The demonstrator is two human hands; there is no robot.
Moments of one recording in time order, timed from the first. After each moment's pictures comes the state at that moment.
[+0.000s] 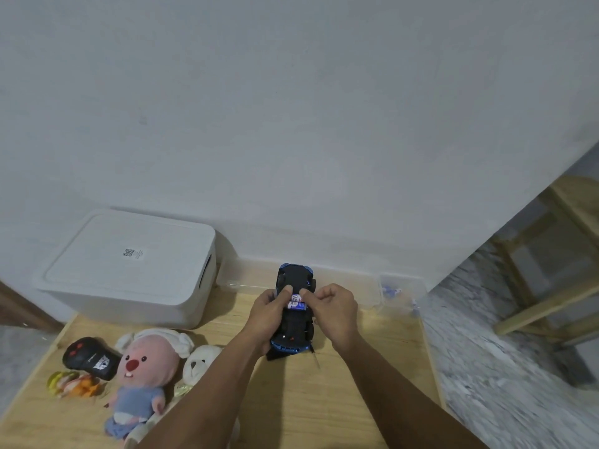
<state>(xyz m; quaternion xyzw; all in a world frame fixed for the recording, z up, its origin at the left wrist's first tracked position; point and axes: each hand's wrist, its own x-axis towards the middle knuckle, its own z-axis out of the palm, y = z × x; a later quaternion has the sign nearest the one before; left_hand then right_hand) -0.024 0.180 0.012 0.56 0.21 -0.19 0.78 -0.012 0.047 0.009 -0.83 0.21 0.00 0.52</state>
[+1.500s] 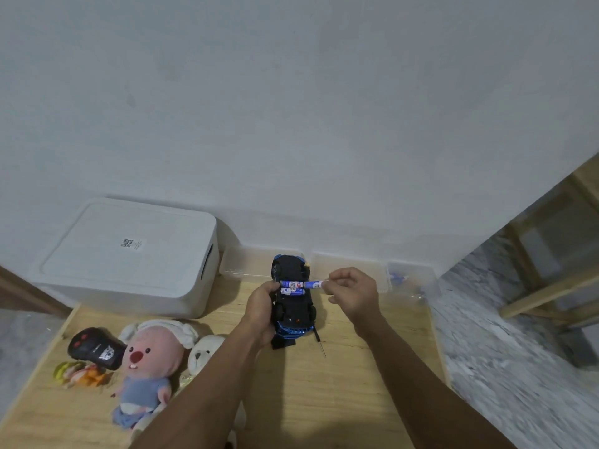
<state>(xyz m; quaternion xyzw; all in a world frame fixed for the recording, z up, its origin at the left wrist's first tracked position) -0.015 0.188 -0.005 0.44 0.30 -0.24 0.81 -0.004 0.017 0.015 -0.77 0.18 0.03 0.61</state>
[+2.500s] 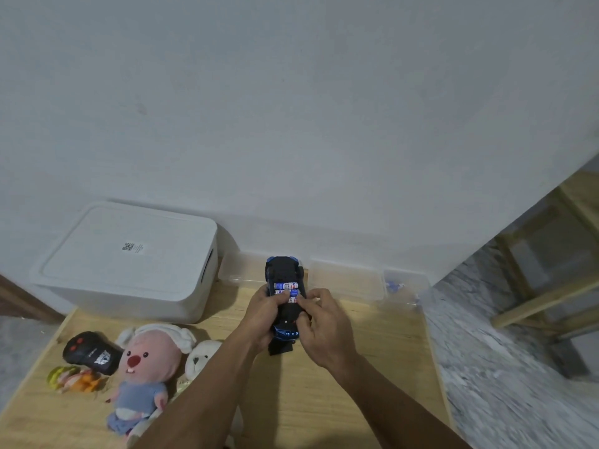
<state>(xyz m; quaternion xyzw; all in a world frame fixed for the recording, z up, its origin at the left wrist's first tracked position) -0.016 0.191 -0.002 0.51 0.24 -0.20 0.80 -0.047 0.055 -0.010 -0.95 -0.10 -0.12 0.28</state>
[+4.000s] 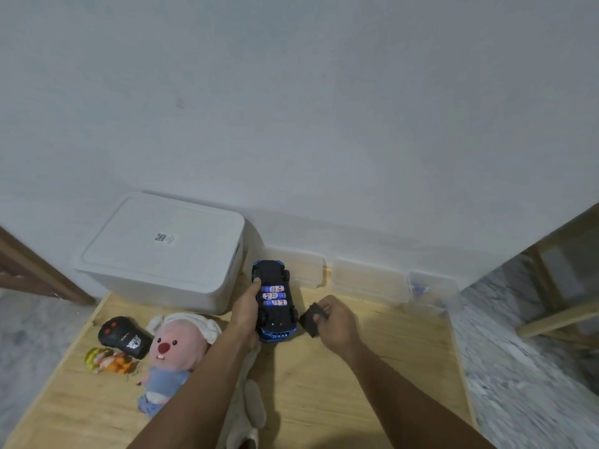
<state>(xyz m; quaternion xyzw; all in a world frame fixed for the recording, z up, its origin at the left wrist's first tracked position) -0.026 0.251 -0.016 0.43 0.35 -0.17 0.81 -0.027 0.078 -0.021 -0.90 0.11 0.14 0.39</state>
